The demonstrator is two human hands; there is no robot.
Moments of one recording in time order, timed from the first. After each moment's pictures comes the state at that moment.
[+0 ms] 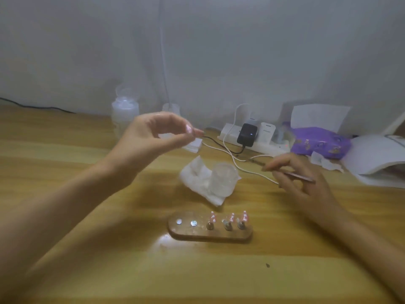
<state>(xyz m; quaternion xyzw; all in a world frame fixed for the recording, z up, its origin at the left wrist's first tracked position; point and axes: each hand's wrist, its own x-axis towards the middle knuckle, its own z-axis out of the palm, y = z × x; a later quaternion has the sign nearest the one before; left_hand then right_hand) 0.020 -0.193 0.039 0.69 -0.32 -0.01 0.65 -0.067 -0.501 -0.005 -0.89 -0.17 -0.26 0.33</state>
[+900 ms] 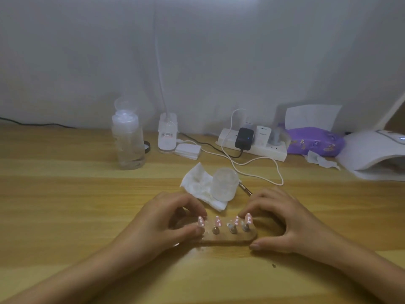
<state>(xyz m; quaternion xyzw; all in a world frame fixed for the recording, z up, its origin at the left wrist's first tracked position) -0.029 -0.182 -0.025 0.82 -0.37 -0.02 0.43 -0.103 -0.460 -0.013 -0.95 -0.18 -0.07 0.25</state>
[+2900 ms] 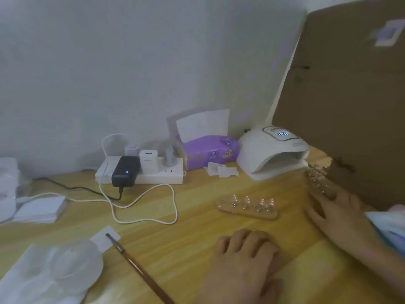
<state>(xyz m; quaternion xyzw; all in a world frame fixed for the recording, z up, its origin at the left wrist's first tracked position) -0.099 -0.478 -0.040 0.75 -0.61 0.01 0.25 -0.204 -0.710 -0.010 -0.89 0.45 -0.03 -0.04</state>
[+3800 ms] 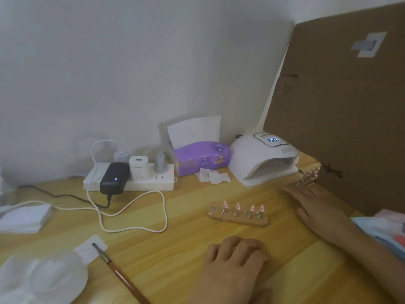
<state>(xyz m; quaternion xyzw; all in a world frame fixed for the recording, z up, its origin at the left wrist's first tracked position) -0.098 -0.476 -0.033 0.75 -0.62 0.02 0.23 -0.199 -0.752 -0.015 -0.96 0.27 -0.06 0.02</state>
